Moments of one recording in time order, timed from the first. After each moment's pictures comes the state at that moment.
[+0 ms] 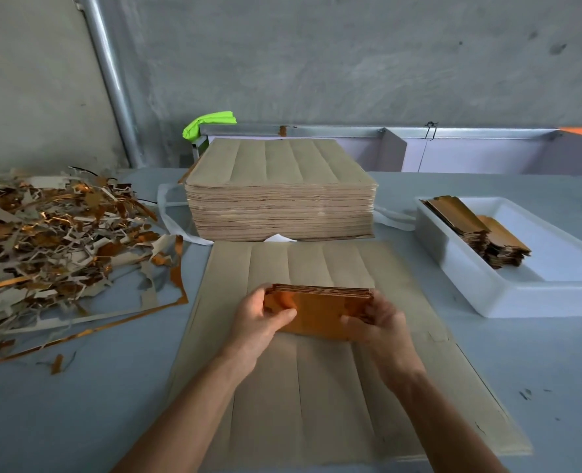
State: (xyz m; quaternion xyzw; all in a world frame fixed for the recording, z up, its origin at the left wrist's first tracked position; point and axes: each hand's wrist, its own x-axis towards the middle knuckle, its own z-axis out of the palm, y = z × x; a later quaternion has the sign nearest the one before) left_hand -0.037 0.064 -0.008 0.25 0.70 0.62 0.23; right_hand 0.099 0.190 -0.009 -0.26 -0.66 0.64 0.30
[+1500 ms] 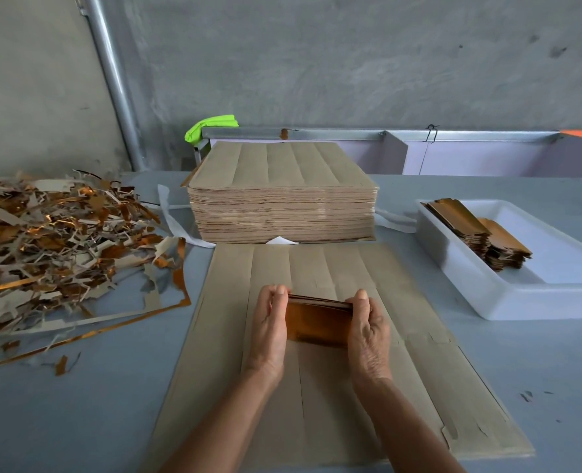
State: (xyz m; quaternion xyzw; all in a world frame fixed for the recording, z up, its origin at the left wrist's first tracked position) left_hand -0.019 0.086 -0.024 0.21 0.62 0.74 0.15; right_hand 0.070 0.165 -0.016 -0.35 -0.62 0.54 0.44
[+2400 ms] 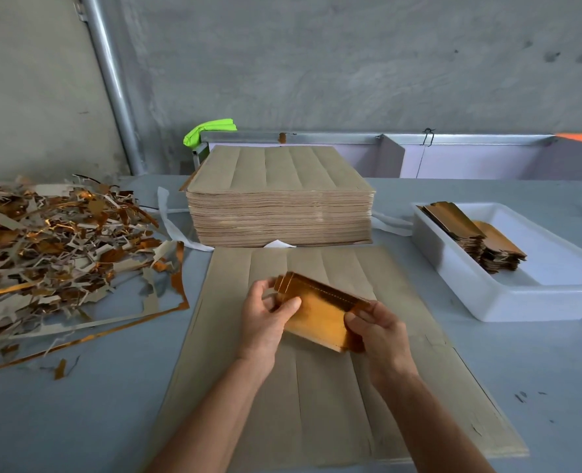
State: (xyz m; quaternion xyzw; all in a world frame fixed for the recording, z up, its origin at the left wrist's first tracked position) left_hand -0.028 0.080 -0.005 0.18 0.60 0.75 0.21; right_hand 0.096 0.187 -0.007 -0.34 -0.57 0.68 0.31
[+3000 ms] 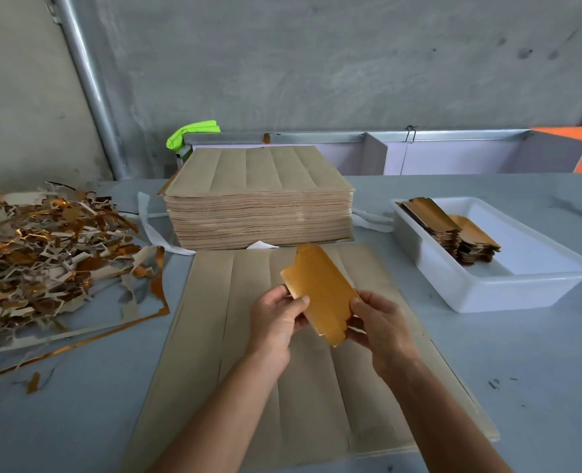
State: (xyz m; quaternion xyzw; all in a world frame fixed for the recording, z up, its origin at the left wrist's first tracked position) left_hand 0.007 0.112 0.014 0.13 0.59 0.75 0.27; right_hand 0.116 0.197 0.023 -0.36 -0.54 0.70 0.31
